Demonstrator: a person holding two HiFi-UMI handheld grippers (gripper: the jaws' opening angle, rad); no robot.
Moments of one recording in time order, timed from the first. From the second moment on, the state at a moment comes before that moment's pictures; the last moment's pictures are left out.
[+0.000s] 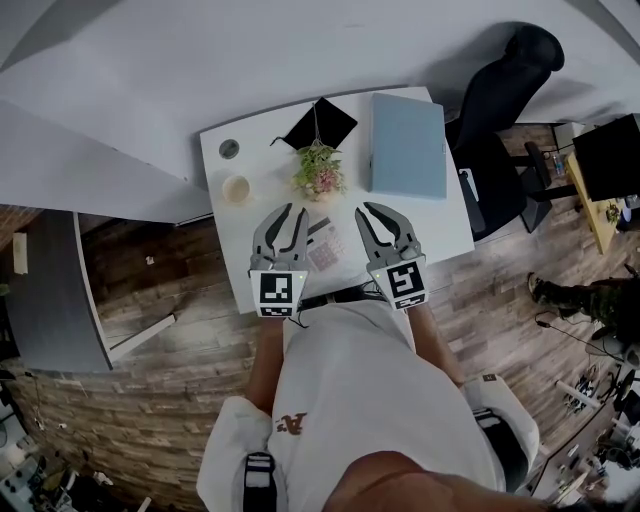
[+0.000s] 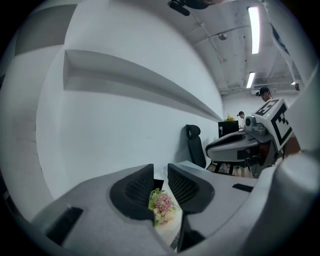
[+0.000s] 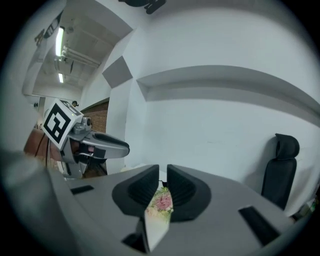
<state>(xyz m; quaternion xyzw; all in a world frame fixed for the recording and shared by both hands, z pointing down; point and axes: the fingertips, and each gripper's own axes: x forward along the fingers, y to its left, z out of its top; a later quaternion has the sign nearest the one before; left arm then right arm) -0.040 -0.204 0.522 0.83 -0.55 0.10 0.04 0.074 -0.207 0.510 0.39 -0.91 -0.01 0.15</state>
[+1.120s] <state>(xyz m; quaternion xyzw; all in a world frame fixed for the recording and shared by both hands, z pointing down) -0.055 -0.187 0.452 0.82 -0.56 0.07 -0.02 0.053 -0.200 0.446 0.39 -0.91 -0.05 0.11</state>
